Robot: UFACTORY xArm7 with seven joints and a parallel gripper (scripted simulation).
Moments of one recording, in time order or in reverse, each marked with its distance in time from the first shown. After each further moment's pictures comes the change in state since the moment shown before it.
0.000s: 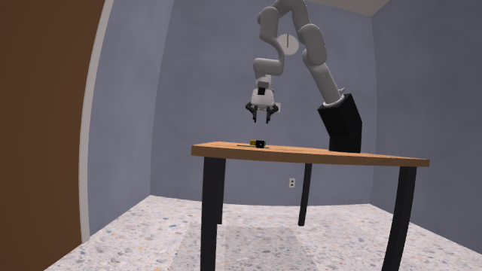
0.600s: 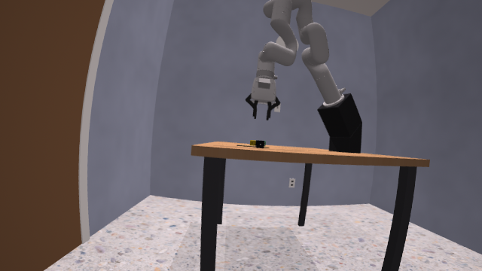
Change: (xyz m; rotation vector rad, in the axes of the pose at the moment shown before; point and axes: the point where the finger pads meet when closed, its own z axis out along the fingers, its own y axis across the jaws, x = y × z) arm 0.026 0.001 0.005 -0.025 -0.454 -0.012
